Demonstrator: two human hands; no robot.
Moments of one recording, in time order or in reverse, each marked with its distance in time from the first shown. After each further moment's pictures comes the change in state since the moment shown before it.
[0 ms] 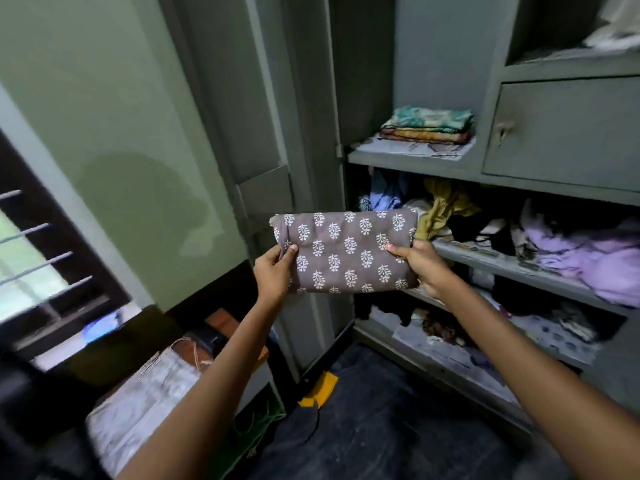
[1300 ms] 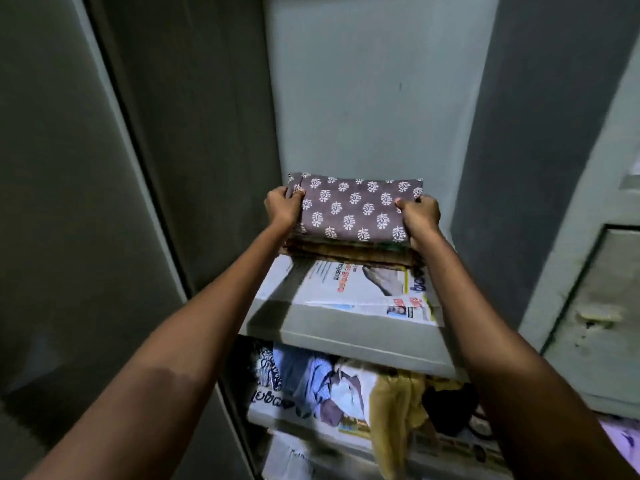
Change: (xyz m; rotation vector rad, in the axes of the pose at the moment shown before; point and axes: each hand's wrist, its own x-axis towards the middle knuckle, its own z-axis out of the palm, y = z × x) left_hand 0.574 0.041 0.500 -0.019 -0.308 0.141; right_hand 0.586 -0.162 -0.157 -0.153 0.837 -0.280
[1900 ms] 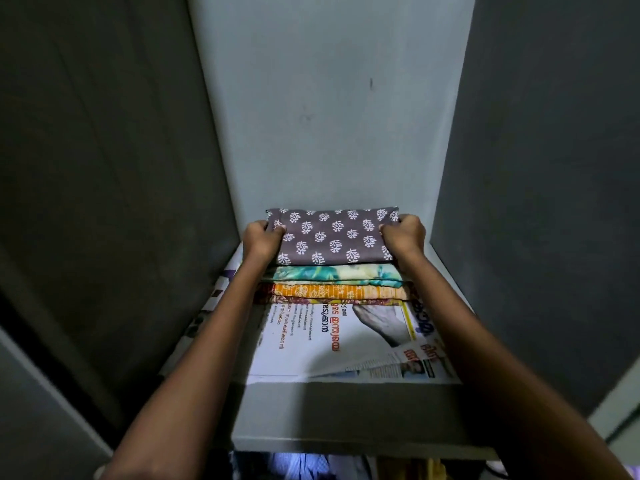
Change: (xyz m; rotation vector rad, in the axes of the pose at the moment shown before) left_hand 0.078 -0.053 0.058 0.190 -0.256 -0.031; right_hand 0.071 0.040 0.034 -0.379 0.198 0.028
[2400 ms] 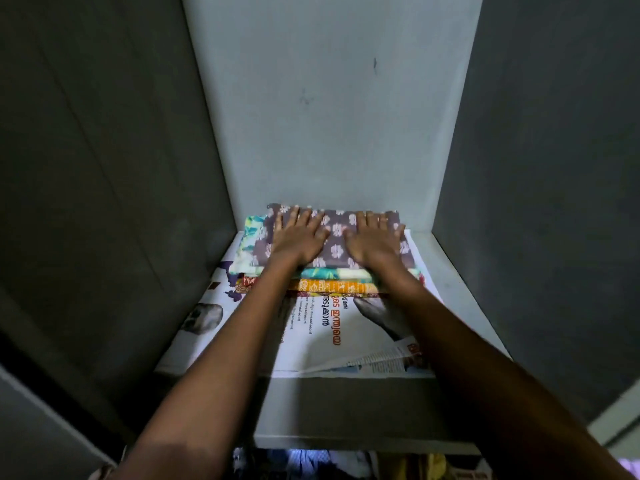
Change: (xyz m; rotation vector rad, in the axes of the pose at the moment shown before) left_hand -0.020 0.024 0.040 0.811 -0.360 0.455; right_hand -0.024 -0.016 0.032 -0.930 -0.283 -0.357
